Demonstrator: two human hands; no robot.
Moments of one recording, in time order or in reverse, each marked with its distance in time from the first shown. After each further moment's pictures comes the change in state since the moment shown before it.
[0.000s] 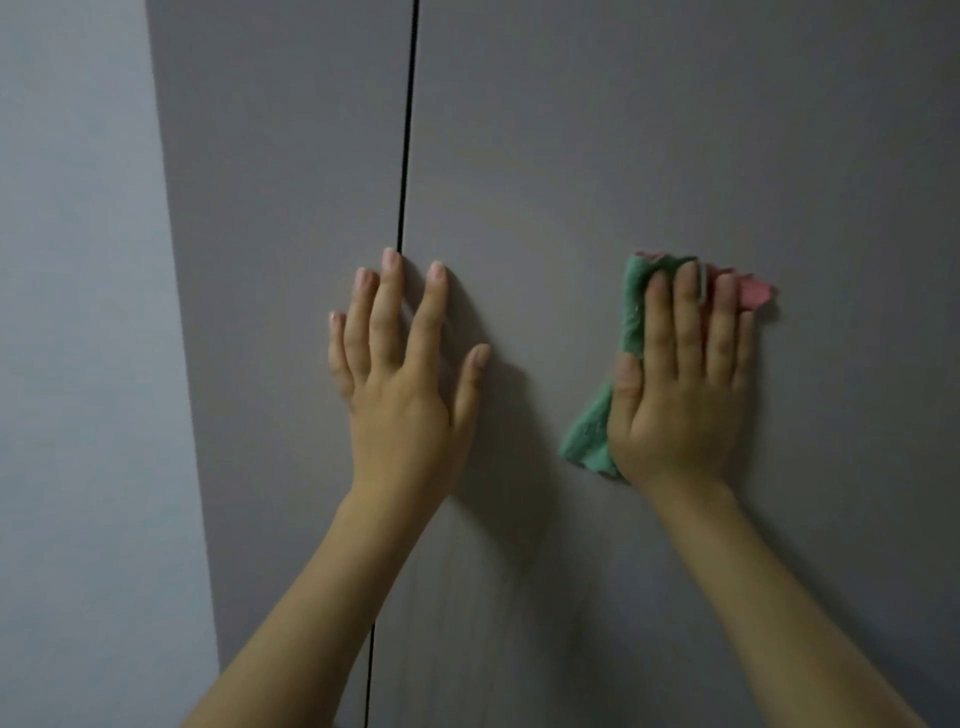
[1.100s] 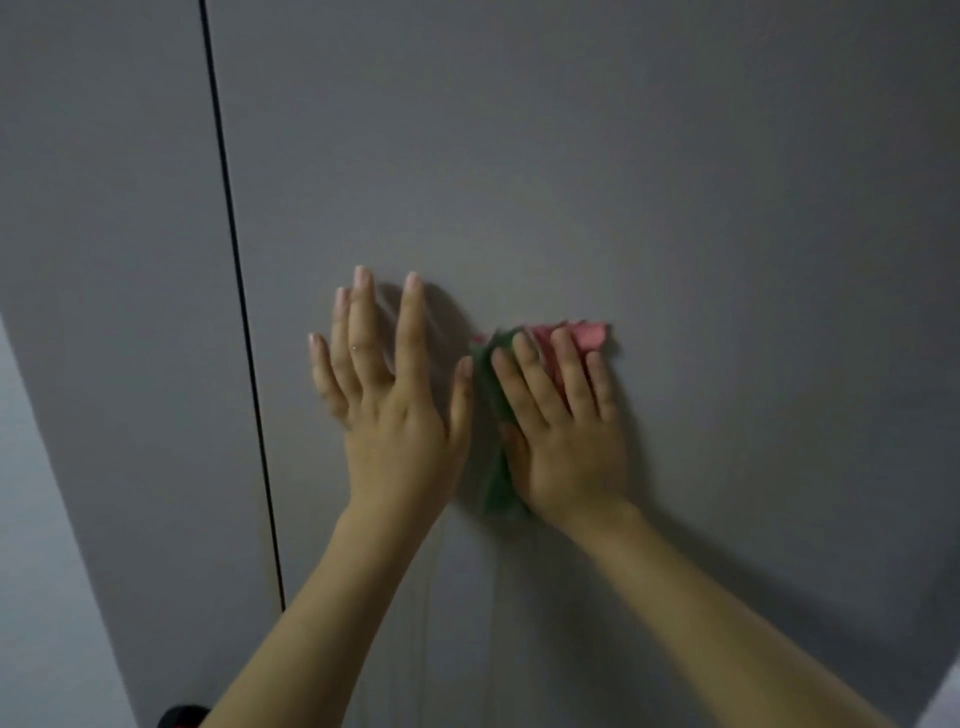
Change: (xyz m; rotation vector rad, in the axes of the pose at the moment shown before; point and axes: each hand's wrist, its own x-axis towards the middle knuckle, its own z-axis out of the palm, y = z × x) left_hand -0.020 0.070 0.043 0.017 0.008 0.068; right_hand -0.046 0.030 0.000 0.079 -0.108 -0.279
